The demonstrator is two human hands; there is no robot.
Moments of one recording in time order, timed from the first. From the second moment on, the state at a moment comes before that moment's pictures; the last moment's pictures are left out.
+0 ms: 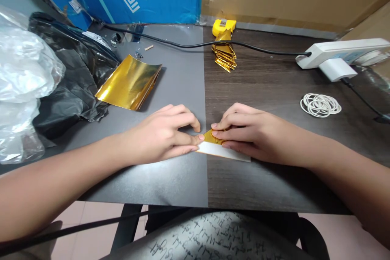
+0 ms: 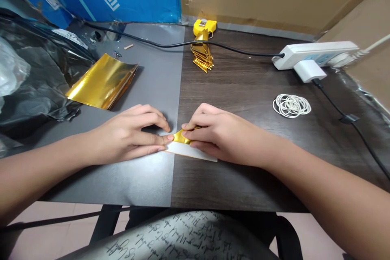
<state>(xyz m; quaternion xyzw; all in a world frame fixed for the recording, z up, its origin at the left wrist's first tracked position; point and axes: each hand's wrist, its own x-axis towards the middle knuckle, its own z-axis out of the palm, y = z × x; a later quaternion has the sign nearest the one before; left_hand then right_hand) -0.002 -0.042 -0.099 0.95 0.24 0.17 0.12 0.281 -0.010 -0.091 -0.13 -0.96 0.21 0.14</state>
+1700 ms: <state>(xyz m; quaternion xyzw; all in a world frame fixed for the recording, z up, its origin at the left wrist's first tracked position) -0.001 -0.043 -0.090 0.95 0.25 0.13 0.12 0.295 0.012 -0.085 -0.16 -0.97 0.07 0.15</state>
